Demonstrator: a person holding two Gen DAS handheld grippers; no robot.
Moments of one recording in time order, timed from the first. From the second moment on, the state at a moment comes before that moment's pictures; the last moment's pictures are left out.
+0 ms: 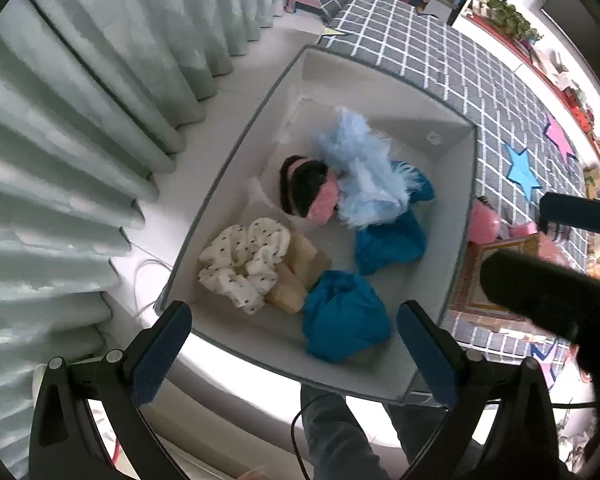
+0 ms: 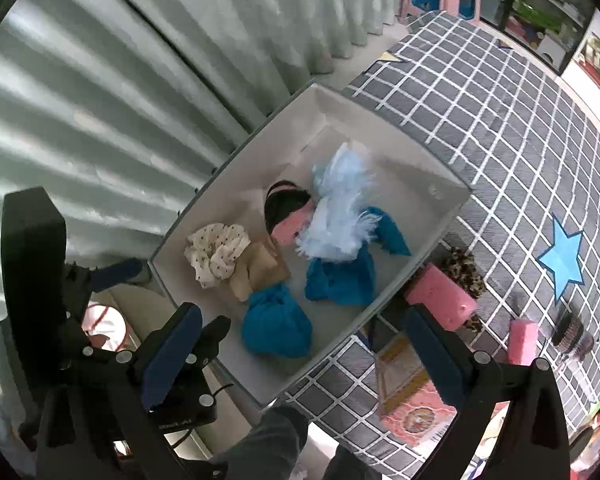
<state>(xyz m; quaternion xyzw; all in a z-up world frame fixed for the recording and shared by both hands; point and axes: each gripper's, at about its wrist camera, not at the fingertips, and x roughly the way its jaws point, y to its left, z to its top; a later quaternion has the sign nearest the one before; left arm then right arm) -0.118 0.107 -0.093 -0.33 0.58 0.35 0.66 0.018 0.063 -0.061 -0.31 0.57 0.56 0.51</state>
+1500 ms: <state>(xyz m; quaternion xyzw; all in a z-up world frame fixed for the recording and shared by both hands) -0.006 0.082 -0.098 -0.33 0.63 0.30 0.64 0.146 0.079 -0.257 -0.27 0.77 0.51 0.27</state>
